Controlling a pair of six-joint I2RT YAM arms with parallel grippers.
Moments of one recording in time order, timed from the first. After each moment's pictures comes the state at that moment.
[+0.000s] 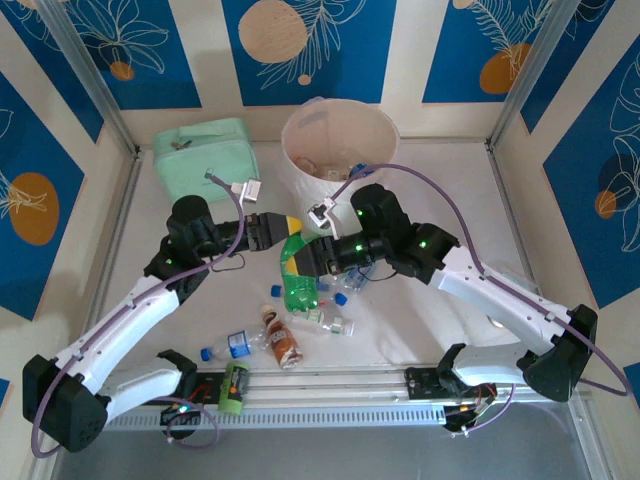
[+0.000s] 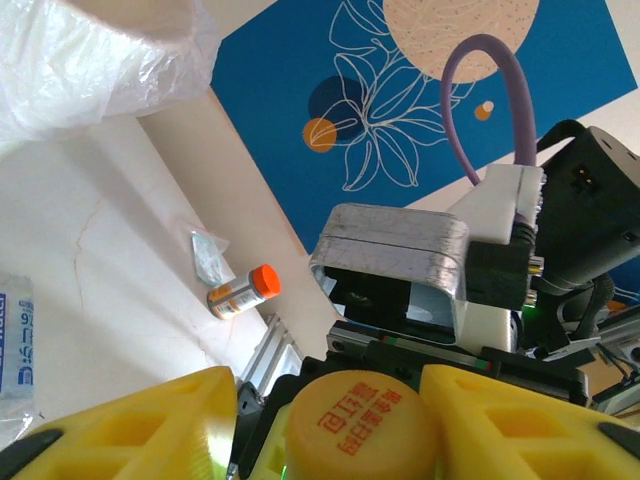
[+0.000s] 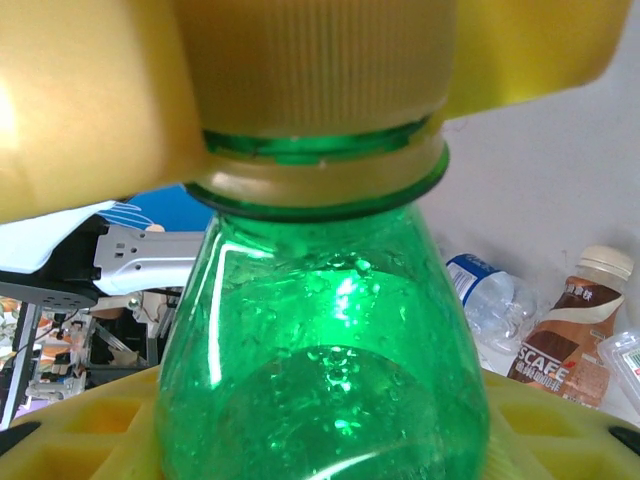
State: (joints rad) left arm -0.51 1.04 0.83 0.18 0.85 -1.00; right arm 0.84 1.24 1.21 -0.52 -0.69 0.71
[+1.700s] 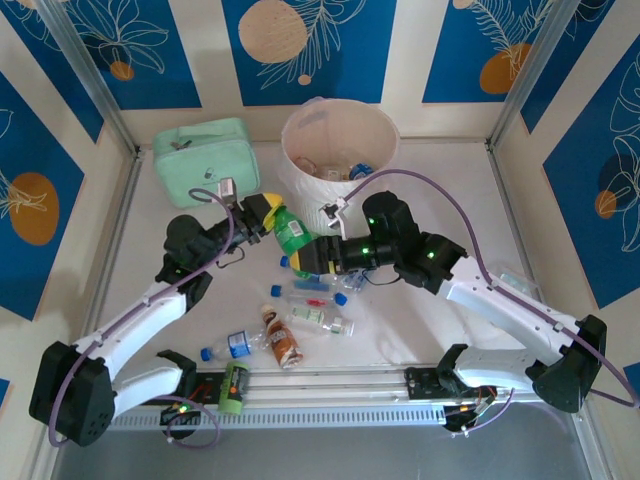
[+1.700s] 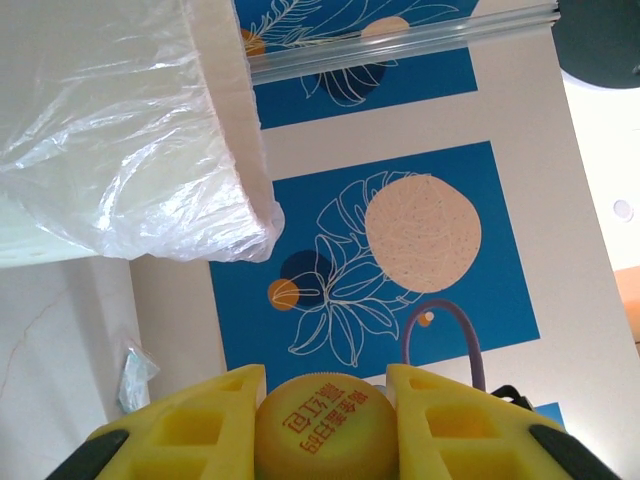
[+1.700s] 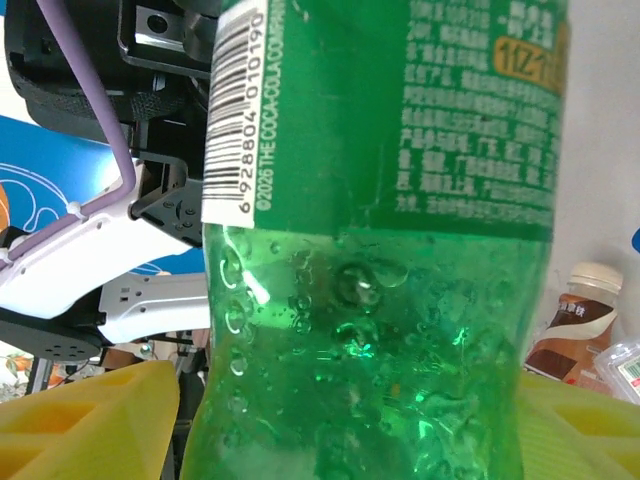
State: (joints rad) left arm -0.43 1.08 0.62 0.66 0.57 -1.52; right arm 0.83 1.16 1.10 -0.40 -0.63 0.82
